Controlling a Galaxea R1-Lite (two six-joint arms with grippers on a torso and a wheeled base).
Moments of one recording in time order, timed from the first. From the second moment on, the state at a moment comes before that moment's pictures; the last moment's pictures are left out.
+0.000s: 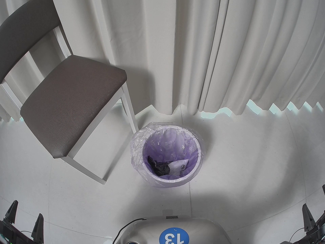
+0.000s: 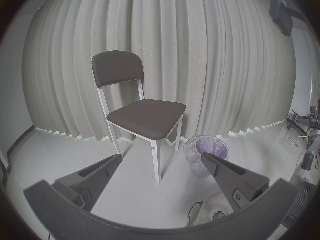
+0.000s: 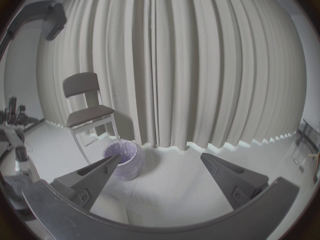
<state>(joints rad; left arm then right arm) 0.00 0.02 -0.02 0.01 -0.03 0.01 0.00 0.02 -0.02 -0.08 0.16 -0.08</state>
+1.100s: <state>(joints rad) 0.00 0.02 -0.02 0.01 -0.03 0.01 0.00 0.02 -0.02 -0.01 0.03 -0.01</state>
